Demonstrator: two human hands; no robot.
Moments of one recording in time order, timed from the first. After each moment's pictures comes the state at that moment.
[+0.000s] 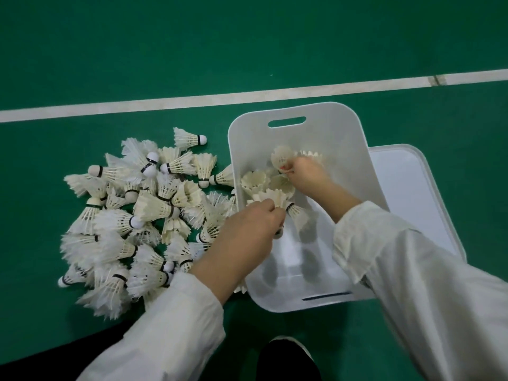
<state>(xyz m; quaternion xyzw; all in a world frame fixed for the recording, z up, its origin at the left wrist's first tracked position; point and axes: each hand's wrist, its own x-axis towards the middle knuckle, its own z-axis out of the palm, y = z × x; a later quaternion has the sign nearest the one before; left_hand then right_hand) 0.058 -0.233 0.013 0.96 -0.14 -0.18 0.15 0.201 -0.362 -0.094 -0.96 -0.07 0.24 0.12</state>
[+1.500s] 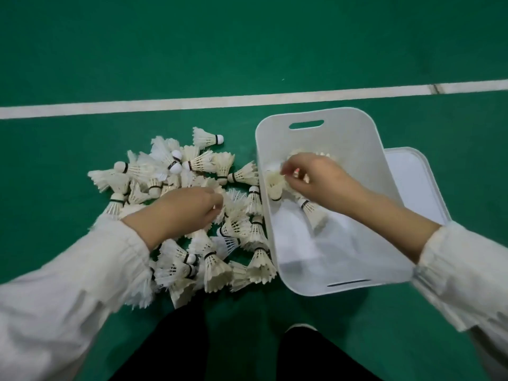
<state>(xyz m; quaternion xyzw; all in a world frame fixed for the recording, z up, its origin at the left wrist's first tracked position) 0.075 -0.085 0.012 0.94 -0.20 -0.27 0.04 0.132 -0.330 0.035 -0.93 -0.26 0.16 0.23</state>
